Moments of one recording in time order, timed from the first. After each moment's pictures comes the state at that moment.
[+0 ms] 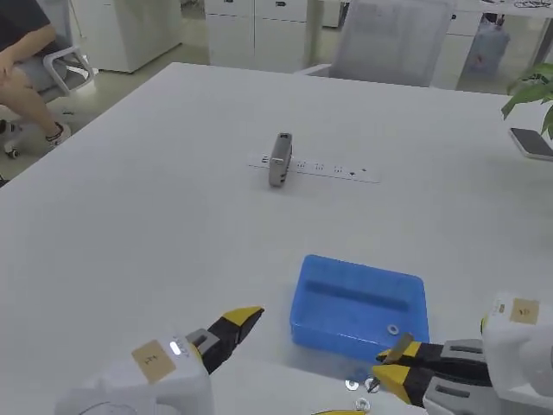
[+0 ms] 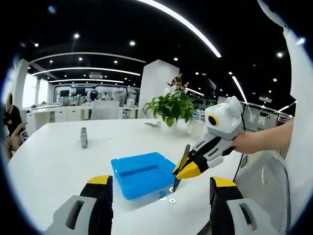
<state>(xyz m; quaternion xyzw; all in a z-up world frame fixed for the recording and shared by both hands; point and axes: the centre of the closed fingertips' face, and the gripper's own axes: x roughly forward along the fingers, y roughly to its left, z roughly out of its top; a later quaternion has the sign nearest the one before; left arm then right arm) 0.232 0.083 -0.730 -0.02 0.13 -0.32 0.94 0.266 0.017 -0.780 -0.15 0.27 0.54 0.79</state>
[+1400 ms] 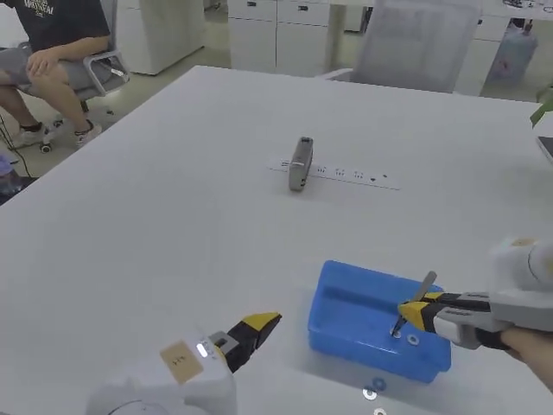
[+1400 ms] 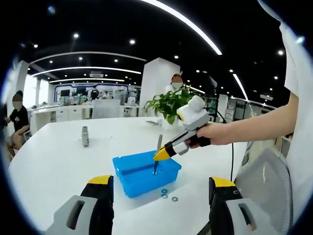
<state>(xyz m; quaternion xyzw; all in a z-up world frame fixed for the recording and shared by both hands) 0.232 0.085 -0.734 -0.01 0.14 -0.32 0.94 0.361 0.010 -0.800 -0.08 0.32 0.45 0.83</state>
